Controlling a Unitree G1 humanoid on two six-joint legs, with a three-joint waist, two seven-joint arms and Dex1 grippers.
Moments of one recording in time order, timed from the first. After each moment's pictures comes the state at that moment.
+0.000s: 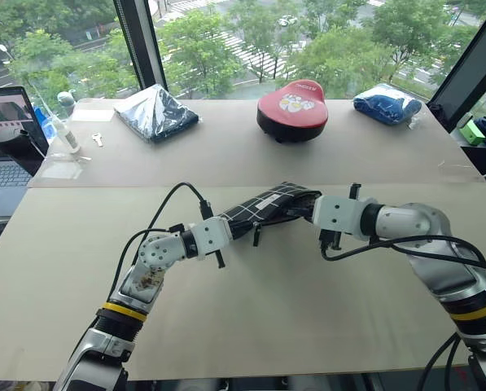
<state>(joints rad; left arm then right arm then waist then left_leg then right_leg) -0.38 0.42 -0.24 0.11 0.02 -0.26 -0.80 -0.49 -0.84 0.34 -0.24 -0.21 0.21 0.86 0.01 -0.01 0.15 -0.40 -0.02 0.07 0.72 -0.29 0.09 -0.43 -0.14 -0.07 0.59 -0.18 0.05</state>
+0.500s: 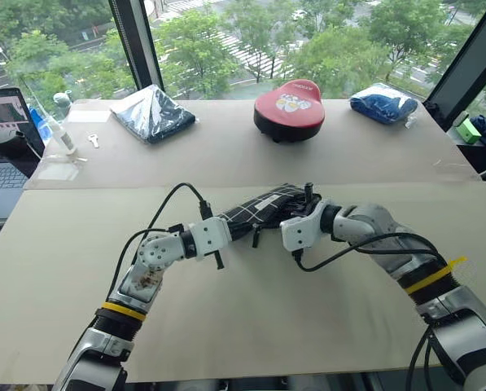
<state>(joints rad) -0.38 0.42 -0.23 0.11 0.00 -0.26 -0.83 -0.66 -0.66 0.46 0.24 -0.49 -0.49 0.56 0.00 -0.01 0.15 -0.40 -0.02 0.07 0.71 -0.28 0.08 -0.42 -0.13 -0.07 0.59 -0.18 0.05</state>
